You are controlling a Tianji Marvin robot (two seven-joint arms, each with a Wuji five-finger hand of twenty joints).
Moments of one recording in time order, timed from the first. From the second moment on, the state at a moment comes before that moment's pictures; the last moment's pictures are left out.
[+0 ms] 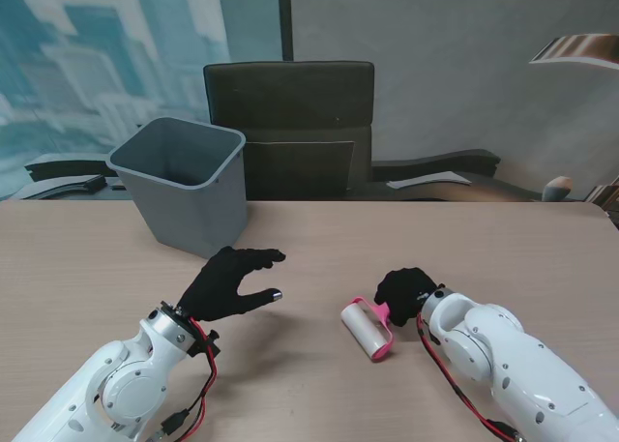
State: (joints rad) left arm 1.68 -1.11 -1.23 -1.67 0.71 -0.46 0.21; right arm -1.39 -1.00 1.01 -1.39 -1.14 -0.17 0.05; left_hand 0.75 -0.37 0.40 -0.04 0.50 0.18 0.40 0.38 0.67 0.22 0.53 0.45 0.55 0.25 0.61 0.56 0.20 0.29 1.00 0.66; right_hand 0.62 -0.85 1.08 0.00 1.16 -0.25 1.40 1.33 1.35 0.01 1.30 1.21 1.33 0.05 1.53 0.92 1.08 0.16 1.78 0.50
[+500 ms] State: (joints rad) left arm 1.68 -1.11 -1.23 -1.67 0.71 -0.46 0.21; right arm -1.42 -1.01 1.11 -1.38 -1.28 -0.09 0.09; left_hand 0.75 -0.37 0.40 -0.04 0.50 0.18 0.40 0.38 0.67 0.22 0.53 0.45 0.55 0.25 0.61 0.56 0.20 0.29 1.00 0.66; right_hand 0.62 -0.85 1.08 -0.01 1.16 -0.25 1.40 1.33 1.35 0.01 1.30 1.21 1.33 0.05 1.53 0.92 1.07 0.16 1.77 0.50
